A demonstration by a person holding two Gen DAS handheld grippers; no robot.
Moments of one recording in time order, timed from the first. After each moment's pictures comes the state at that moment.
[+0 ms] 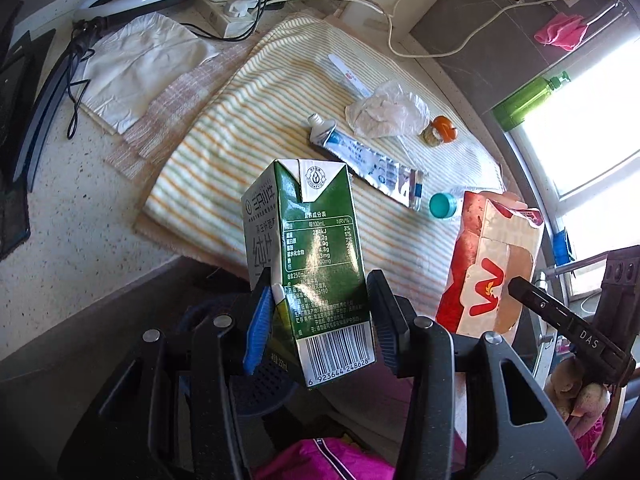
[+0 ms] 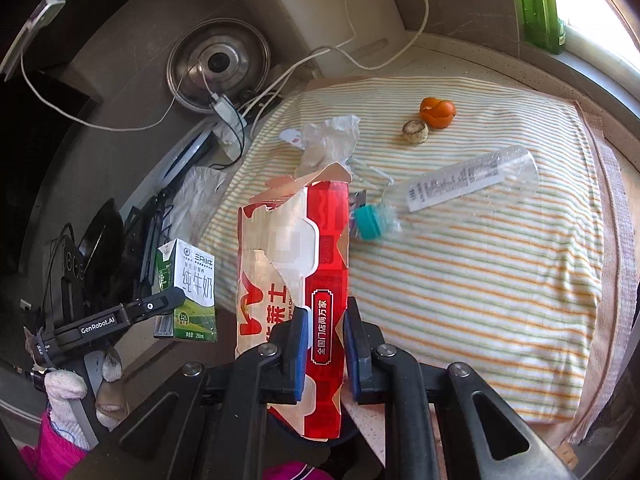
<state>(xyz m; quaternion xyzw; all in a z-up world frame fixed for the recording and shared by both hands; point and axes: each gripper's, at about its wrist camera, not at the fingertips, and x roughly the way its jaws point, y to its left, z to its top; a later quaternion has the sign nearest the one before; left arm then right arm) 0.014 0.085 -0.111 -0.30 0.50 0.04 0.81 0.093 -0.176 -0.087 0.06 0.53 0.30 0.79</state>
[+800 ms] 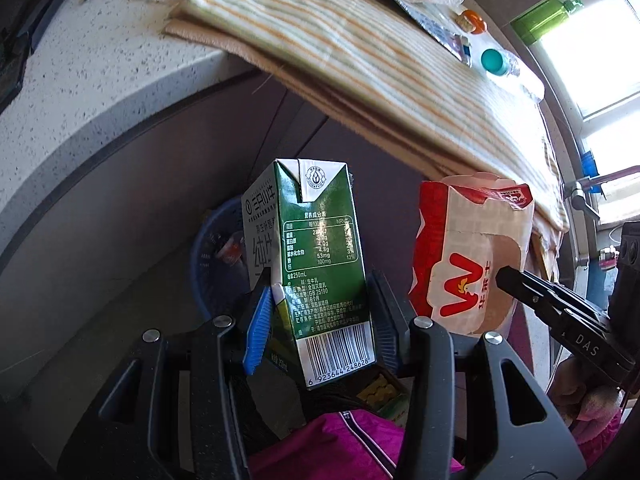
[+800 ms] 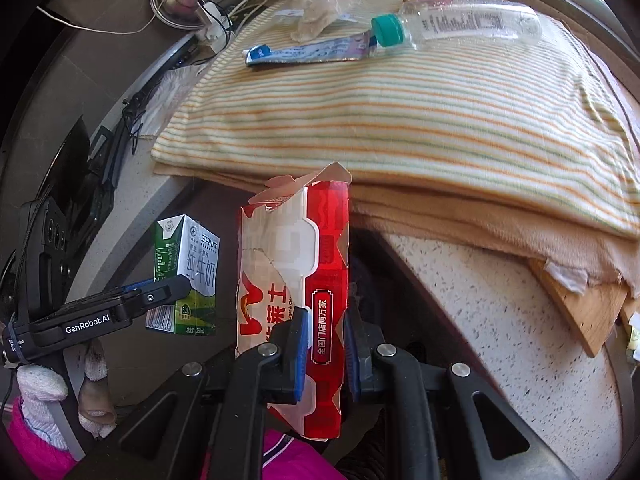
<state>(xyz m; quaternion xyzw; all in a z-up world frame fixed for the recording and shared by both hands) -0.065 0.063 -0.214 -0.26 0.59 0.01 0.76 -0.023 -0.151 -0.179 0.01 0.60 0.25 0.76</state>
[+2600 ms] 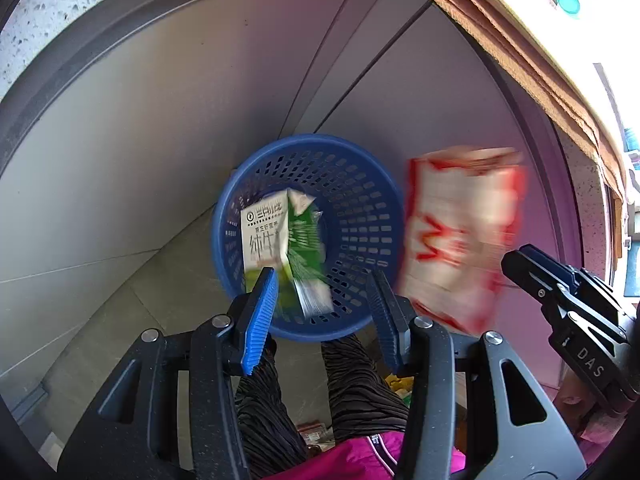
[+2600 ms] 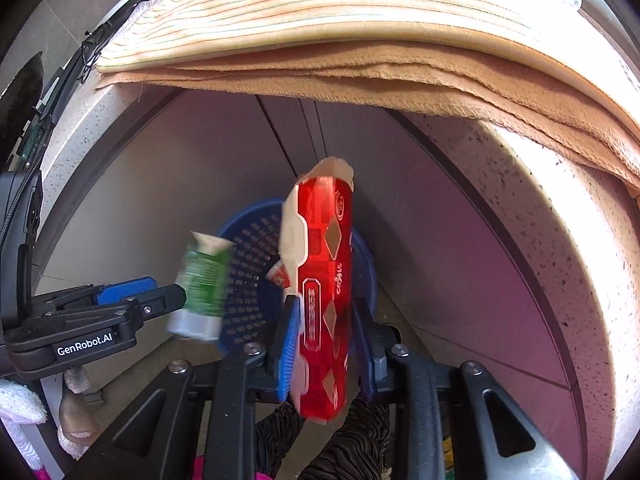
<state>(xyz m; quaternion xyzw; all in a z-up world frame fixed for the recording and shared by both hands) -0.073 0.053 -0.283 -0.23 0.65 0.03 0.73 -0.059 -0.099 -0.256 -0.06 0.62 0.20 0.75</state>
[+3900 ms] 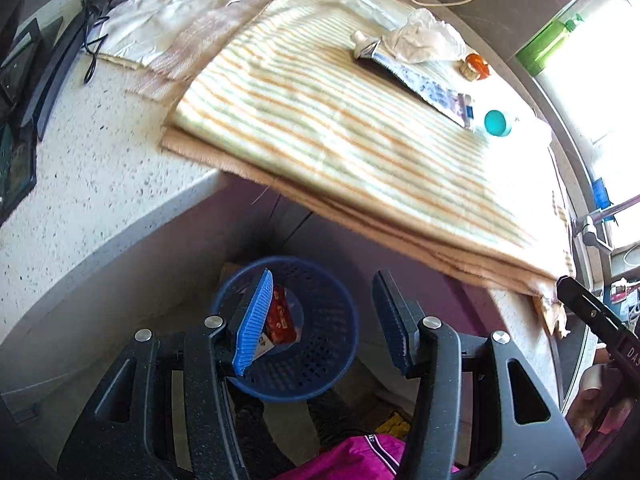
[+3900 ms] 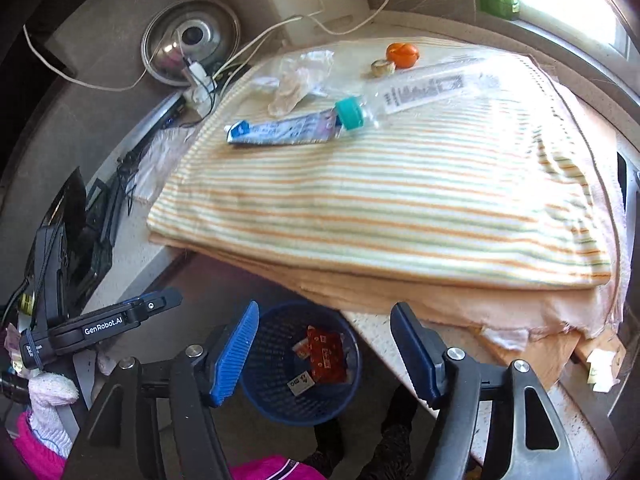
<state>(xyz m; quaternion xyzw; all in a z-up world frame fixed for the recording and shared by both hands) -0.019 0.071 -0.162 -0.23 0.55 0.05 0.80 0.001 -0.180 -0.132 0.04 0.53 0.22 0.82</state>
